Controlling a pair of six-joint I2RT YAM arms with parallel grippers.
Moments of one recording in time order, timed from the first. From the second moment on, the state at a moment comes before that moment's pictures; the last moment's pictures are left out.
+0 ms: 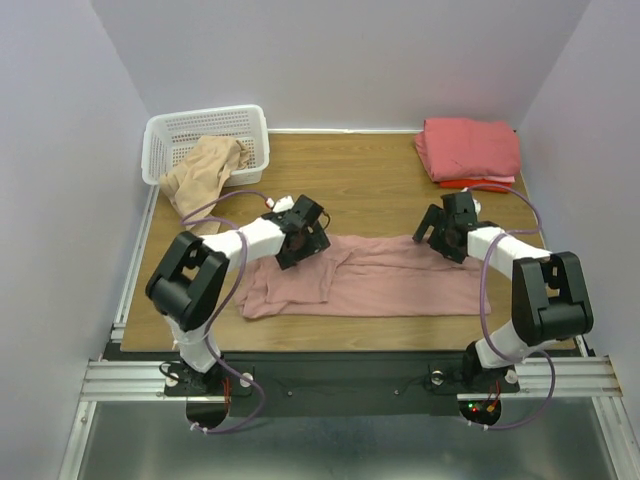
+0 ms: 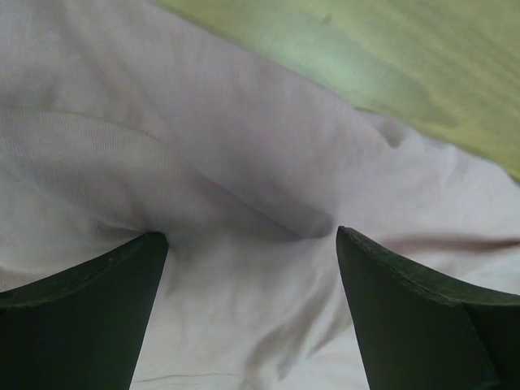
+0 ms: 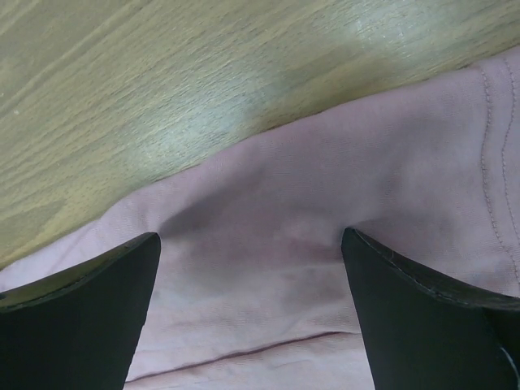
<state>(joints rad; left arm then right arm) -0.66 1.69 1.01 -0.42 -0.22 -1.06 0.13 1.54 0.82 -0.26 0.13 0.62</state>
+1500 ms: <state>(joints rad) -0.47 2.68 2.44 -0.39 0.11 -0.93 1.15 1.15 0.47 -0.15 0.08 1.17</state>
